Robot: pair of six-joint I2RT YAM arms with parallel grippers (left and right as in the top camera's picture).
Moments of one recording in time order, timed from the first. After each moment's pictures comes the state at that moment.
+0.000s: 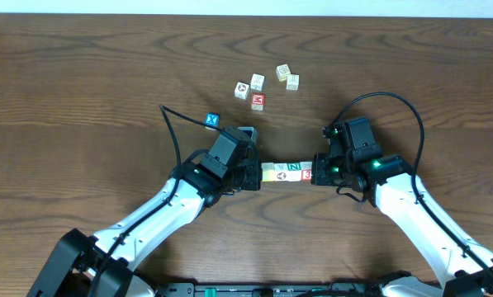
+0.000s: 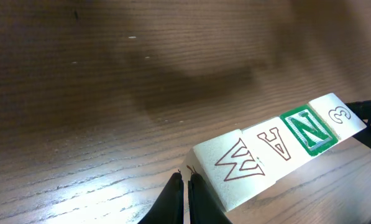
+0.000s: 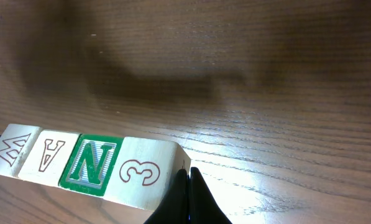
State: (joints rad) left arm -0.63 1.49 0.78 -0.24 0.25 -0.59; right arm 0.33 1.39 0.80 -0.56 -0.22 0.41
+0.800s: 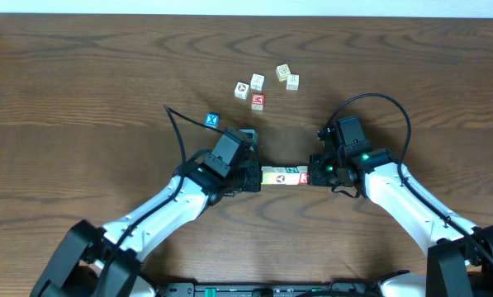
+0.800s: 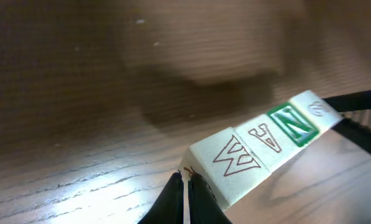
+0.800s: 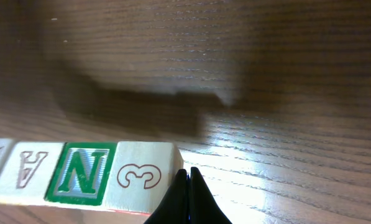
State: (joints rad) left arm -0.63 1.54 0.78 -0.24 0.25 -0.59; right arm 0.33 1.51 0.80 -0.52 -0.23 0.41
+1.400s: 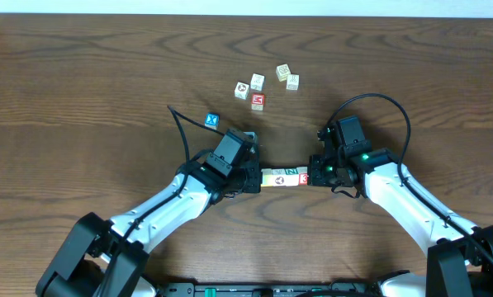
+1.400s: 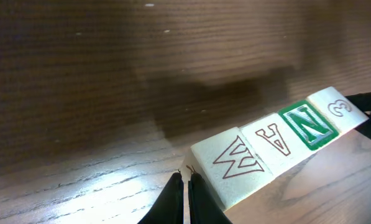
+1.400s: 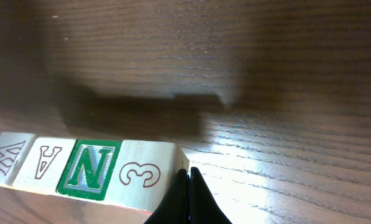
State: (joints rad) left arm -0.63 1.57 0.78 -0.24 0.25 -0.59; right arm 0.33 1.51 0.80 -0.52 -0.23 0.41
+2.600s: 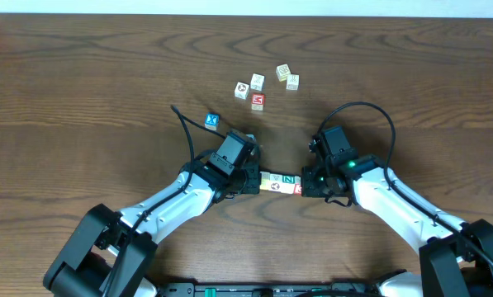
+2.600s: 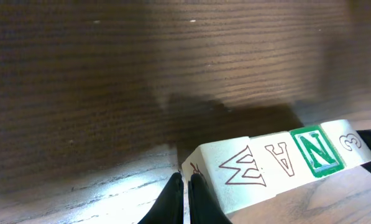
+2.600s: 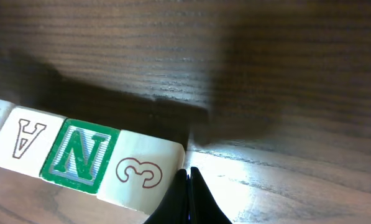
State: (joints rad) left arm -0.63 1.61 0.78 -0.24 0.22 -0.59; right arm 0.42 1.53 0.77 -0.54 -0.17 0.44
